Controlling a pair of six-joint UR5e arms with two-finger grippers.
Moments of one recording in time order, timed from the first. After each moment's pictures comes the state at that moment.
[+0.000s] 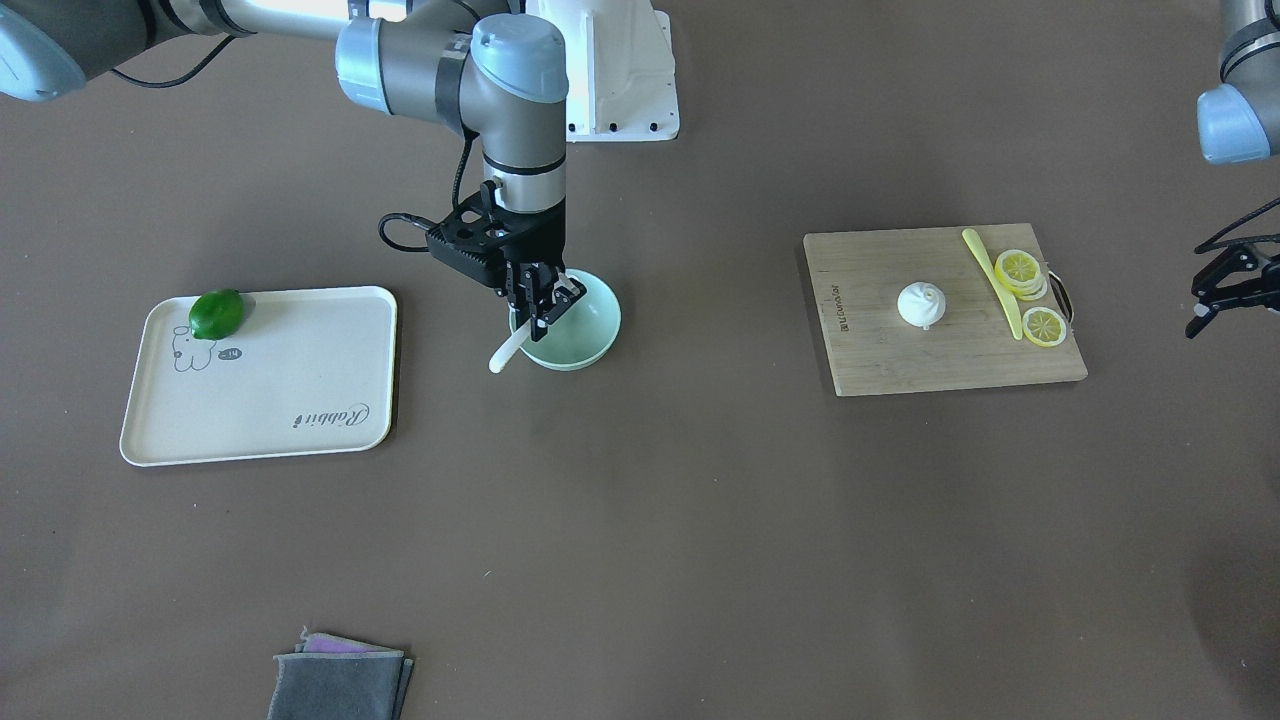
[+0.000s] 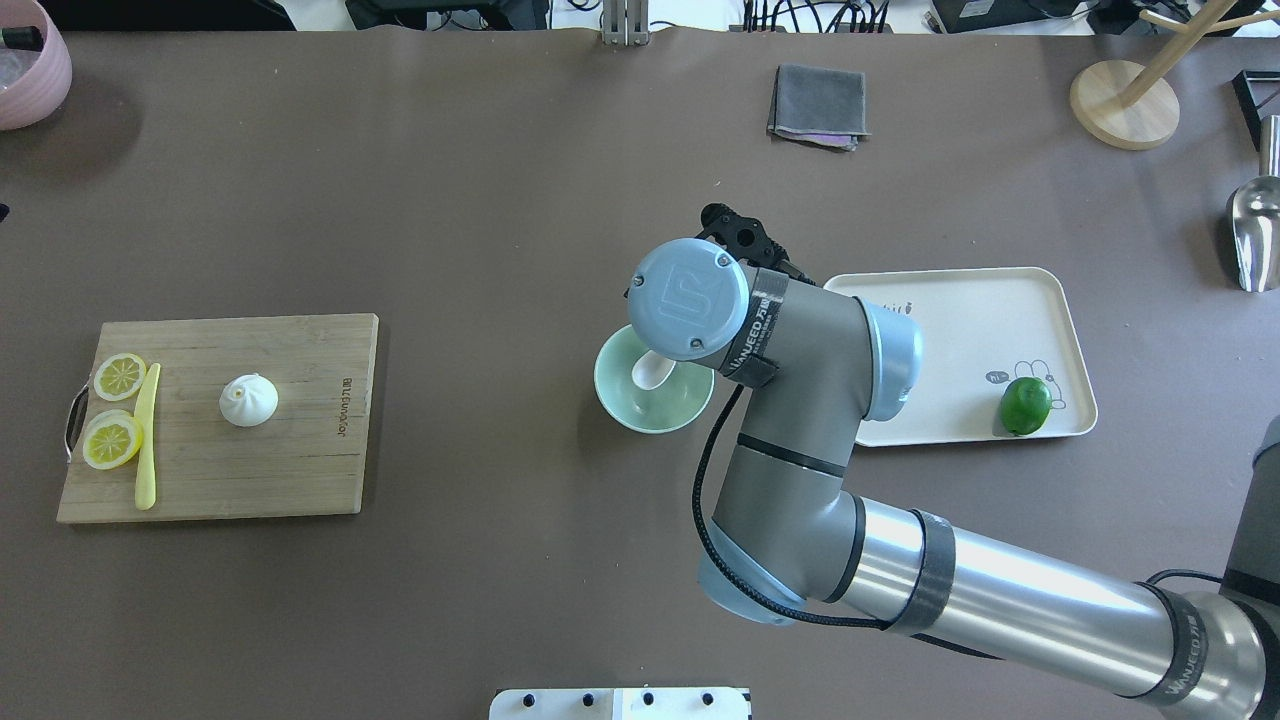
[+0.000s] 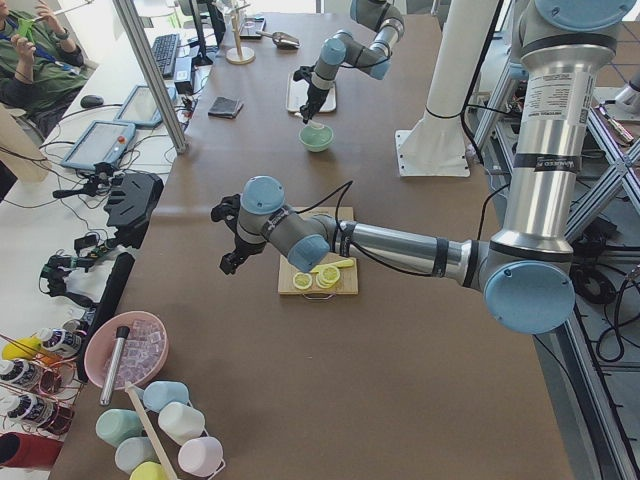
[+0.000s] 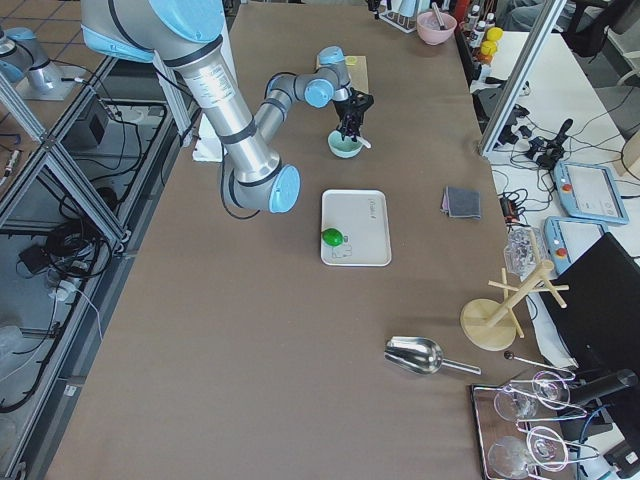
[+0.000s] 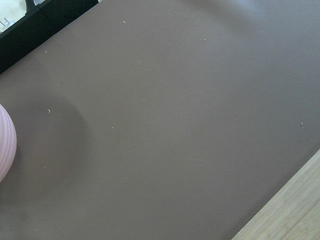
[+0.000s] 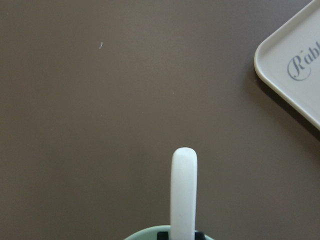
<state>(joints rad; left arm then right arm) -1.32 -1.65 -1.63 -2.14 -2.28 0.05 0.46 -0.81 1.64 -1.64 1.54 1.91</state>
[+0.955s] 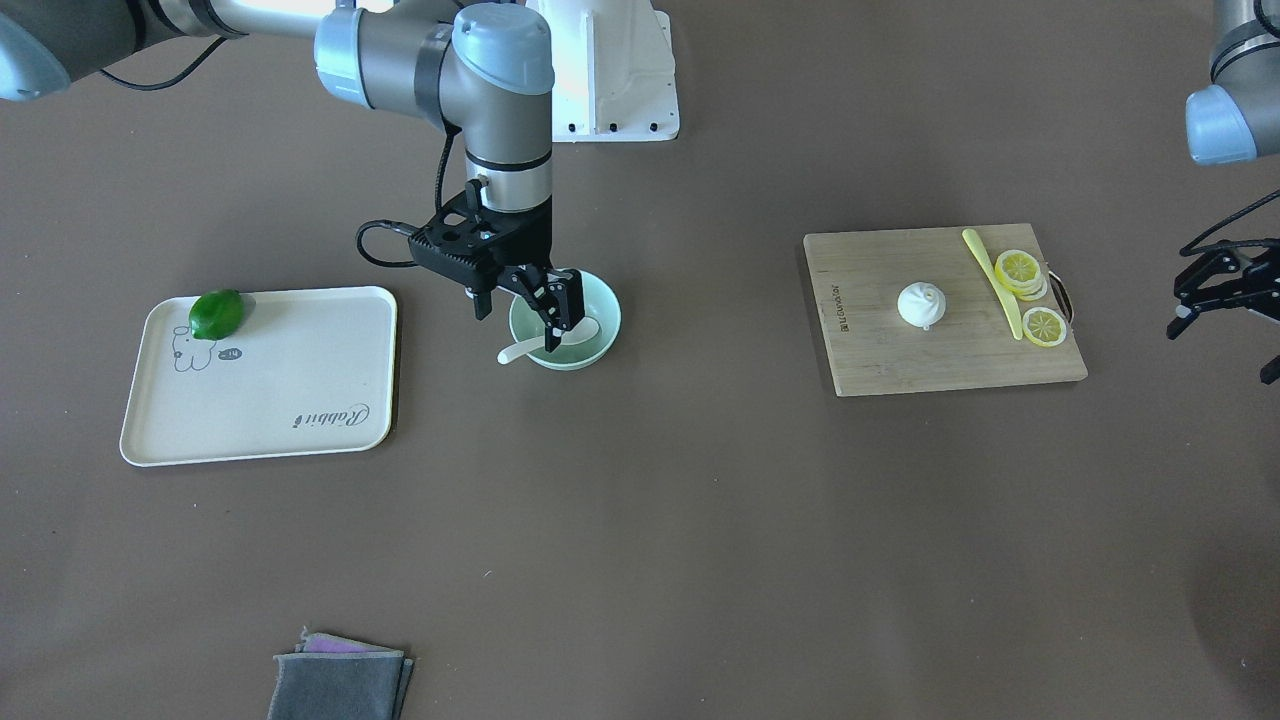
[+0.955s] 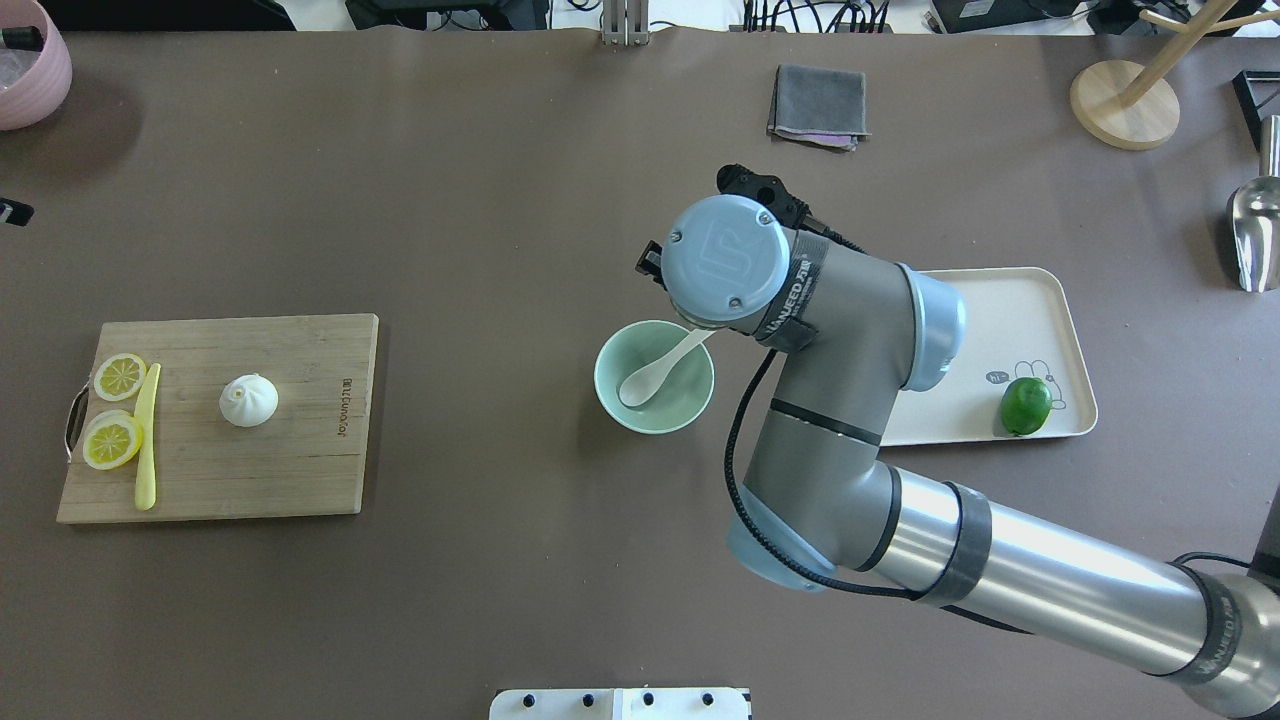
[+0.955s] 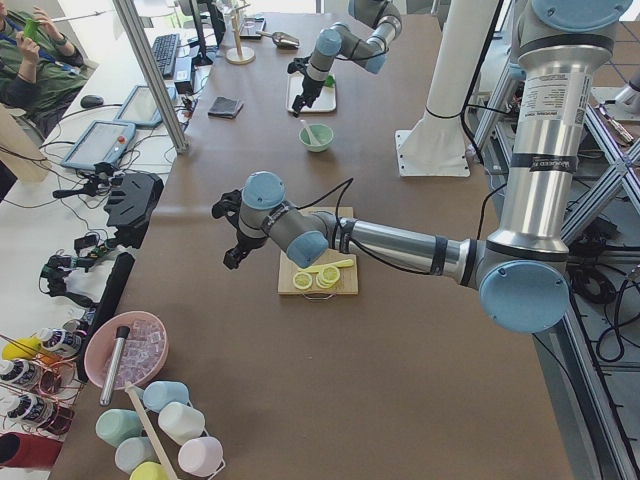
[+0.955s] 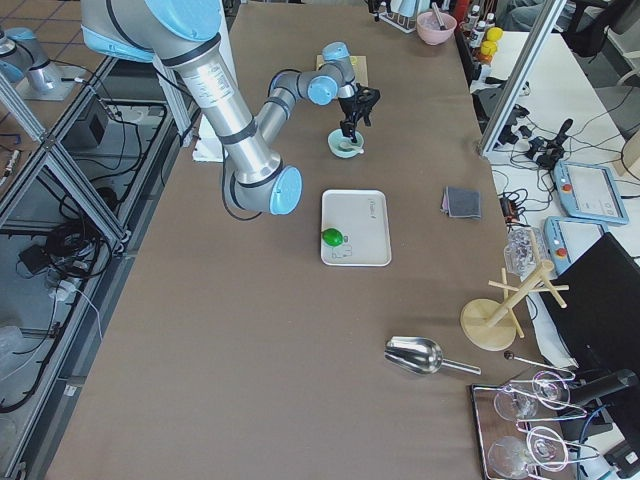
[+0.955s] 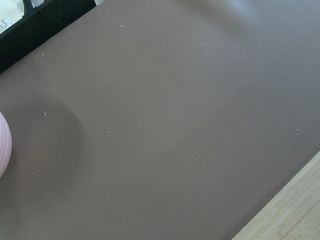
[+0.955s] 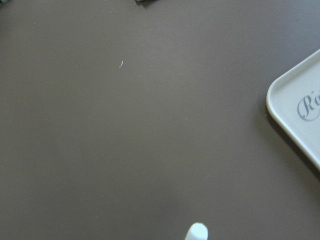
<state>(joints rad) -1.27 -1.65 -1.65 -2.16 -2.29 -0.12 0.54 -0.87 1.72 -1.65 1.60 1.71</state>
